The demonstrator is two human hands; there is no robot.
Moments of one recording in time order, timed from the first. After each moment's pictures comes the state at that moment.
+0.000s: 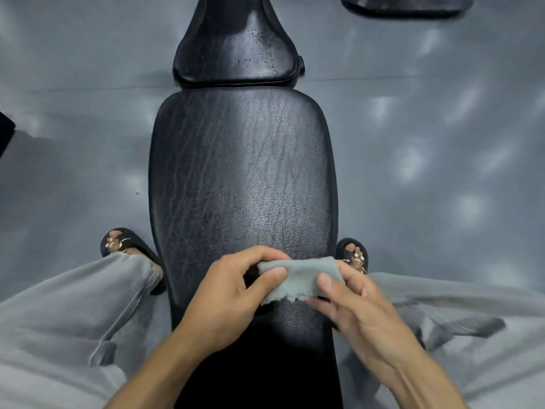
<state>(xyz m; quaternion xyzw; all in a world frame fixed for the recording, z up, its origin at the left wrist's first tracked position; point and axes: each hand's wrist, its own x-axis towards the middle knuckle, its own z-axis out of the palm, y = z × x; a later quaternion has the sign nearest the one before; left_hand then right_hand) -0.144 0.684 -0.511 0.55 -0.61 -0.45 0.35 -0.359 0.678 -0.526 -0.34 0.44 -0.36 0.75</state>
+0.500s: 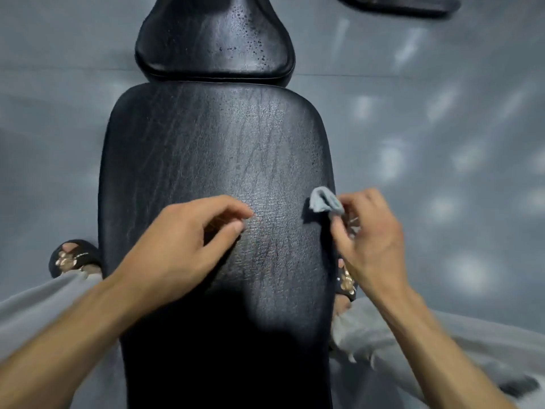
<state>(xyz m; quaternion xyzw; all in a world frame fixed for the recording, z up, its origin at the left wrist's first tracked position) -0.089 0.564 -0.507 0.58 -0.72 -0.29 0.27 -0.361 0.520 -0.555 -0.74 0.58 -0.33 0.09</state>
